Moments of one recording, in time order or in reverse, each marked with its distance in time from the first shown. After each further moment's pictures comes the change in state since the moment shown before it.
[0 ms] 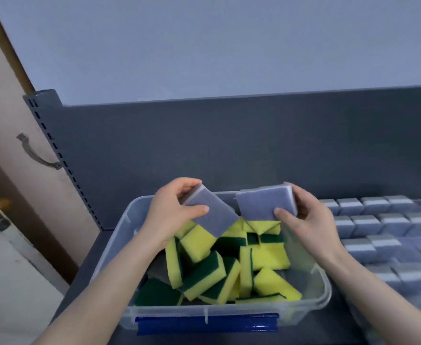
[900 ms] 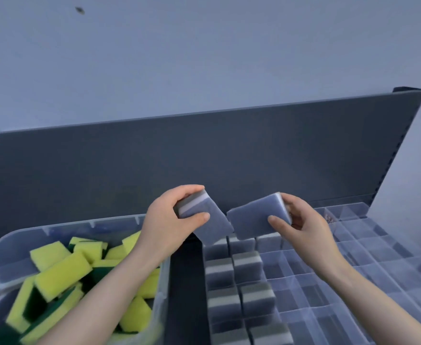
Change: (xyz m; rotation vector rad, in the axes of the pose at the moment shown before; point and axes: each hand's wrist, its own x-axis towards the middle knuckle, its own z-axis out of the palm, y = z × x) left_hand 0.000 0.117 0.268 0.125 -0.031 0.183; right_hand 0.039 0.109 -0.257 0.049 0.020 0.042
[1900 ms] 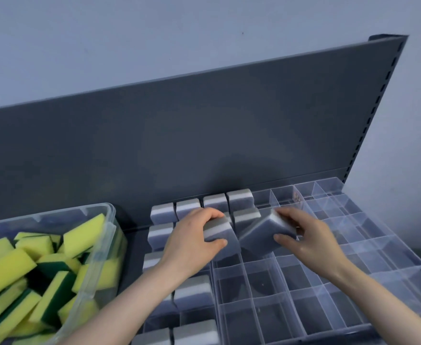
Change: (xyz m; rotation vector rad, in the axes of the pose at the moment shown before) left_hand -0.009 0.004 0.169 0.379 -0.319 -0.022; right_hand 0.016 0.121 -0.101 -0.260 -0.183 0.011
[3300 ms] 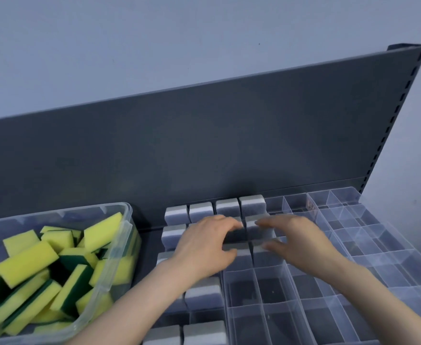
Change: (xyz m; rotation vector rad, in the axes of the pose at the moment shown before) left_hand 0.000 0.012 -0.008 0.372 -0.141 0.113; right_hand 0.017 -0.040 0.008 -0.379 -0.271 -0.167
